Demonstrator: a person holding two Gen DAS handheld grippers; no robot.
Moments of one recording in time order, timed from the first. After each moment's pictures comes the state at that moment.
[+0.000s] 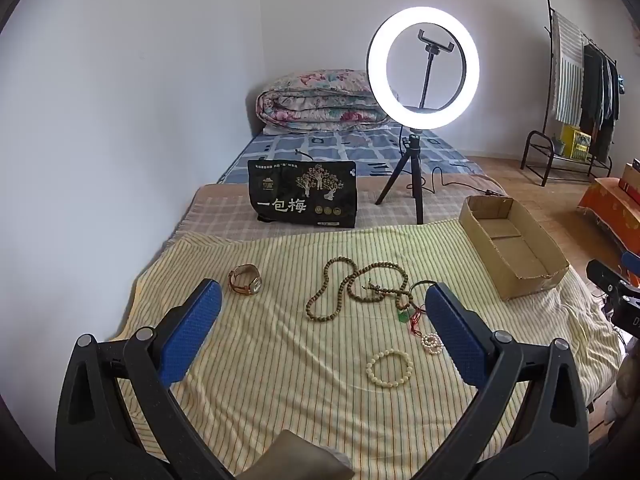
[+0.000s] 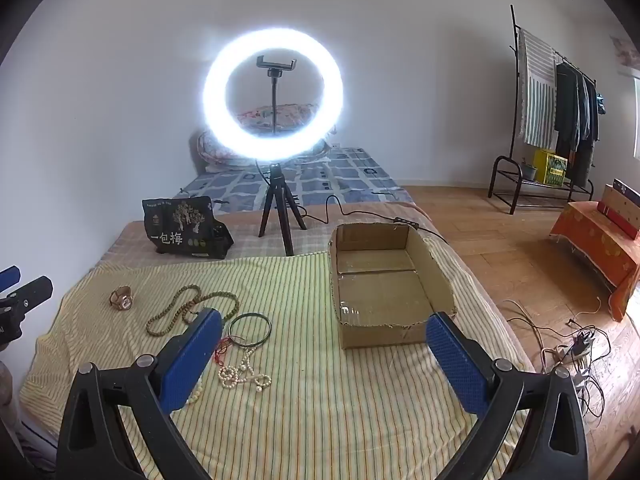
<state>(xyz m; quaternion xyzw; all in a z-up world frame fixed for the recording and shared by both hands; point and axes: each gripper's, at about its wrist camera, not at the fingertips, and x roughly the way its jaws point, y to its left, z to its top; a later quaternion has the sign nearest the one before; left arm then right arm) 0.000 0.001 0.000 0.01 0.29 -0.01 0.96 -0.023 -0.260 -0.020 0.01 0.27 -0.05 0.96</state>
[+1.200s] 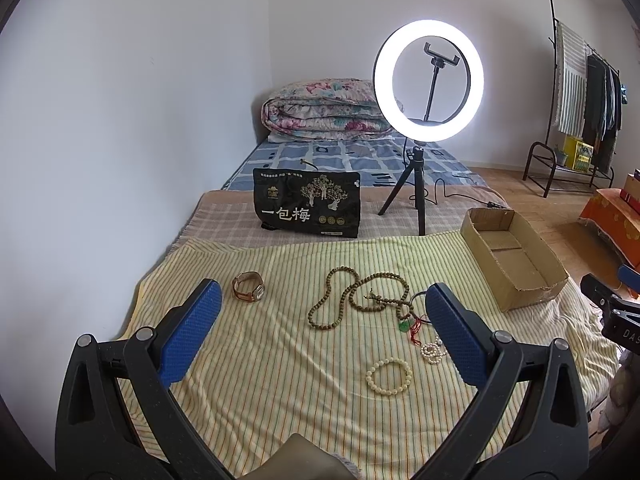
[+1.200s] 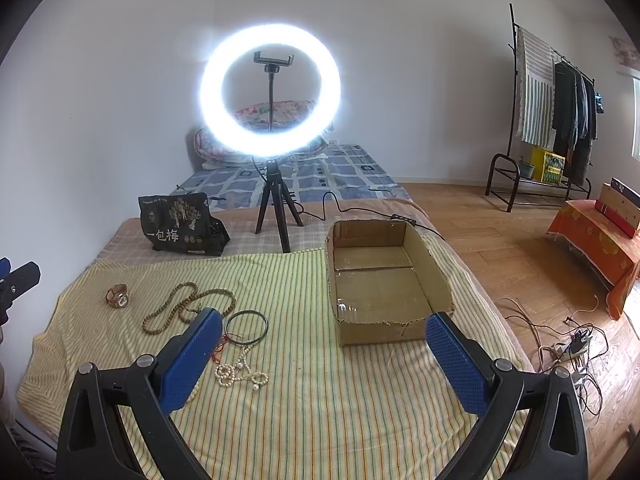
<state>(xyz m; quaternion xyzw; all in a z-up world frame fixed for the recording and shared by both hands) -0.003 0.002 0.012 0.01 0.28 0.00 0.96 -0.021 -0.261 -0.023 0.01 0.28 -0.06 0.96</state>
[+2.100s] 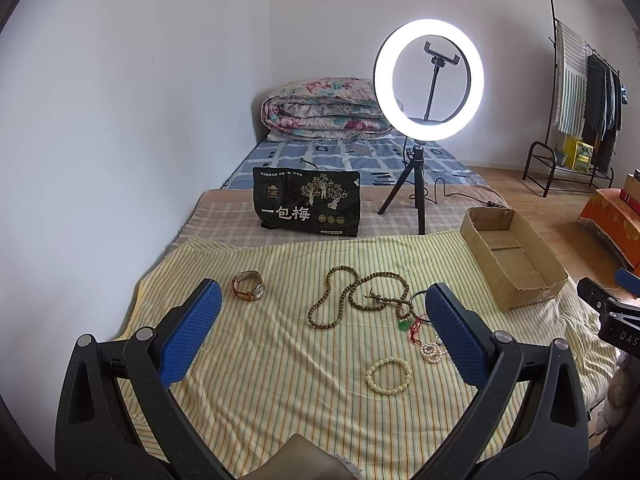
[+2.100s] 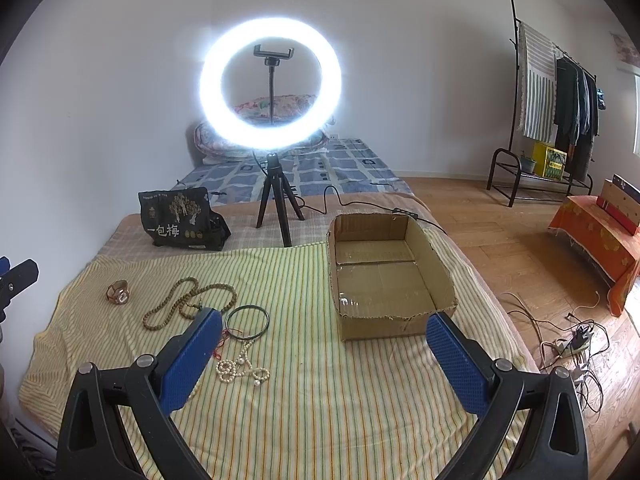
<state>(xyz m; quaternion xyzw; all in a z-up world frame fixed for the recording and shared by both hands) -0.003 0.005 0.013 0.01 0.28 0.00 0.96 -0.019 -0.259 -0.027 0.01 0.29 -0.05 0.96</state>
